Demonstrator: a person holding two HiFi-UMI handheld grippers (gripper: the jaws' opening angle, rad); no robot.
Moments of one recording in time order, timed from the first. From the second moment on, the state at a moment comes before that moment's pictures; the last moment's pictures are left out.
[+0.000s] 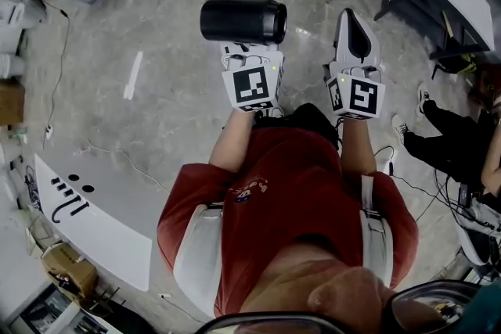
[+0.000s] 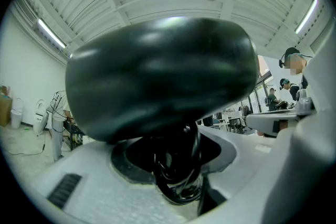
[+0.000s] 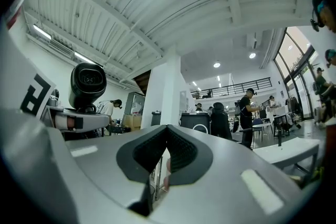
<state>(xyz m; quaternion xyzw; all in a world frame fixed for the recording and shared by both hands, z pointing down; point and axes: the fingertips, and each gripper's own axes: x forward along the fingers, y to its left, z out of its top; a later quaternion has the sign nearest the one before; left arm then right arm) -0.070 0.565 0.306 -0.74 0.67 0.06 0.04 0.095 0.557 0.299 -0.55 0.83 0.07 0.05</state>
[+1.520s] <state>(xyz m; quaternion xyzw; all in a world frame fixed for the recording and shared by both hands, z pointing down) -0.042 0.293 0.307 -0.74 0.68 0.03 0.05 0.123 0.276 0.313 -0.54 0.84 0.05 0.05</state>
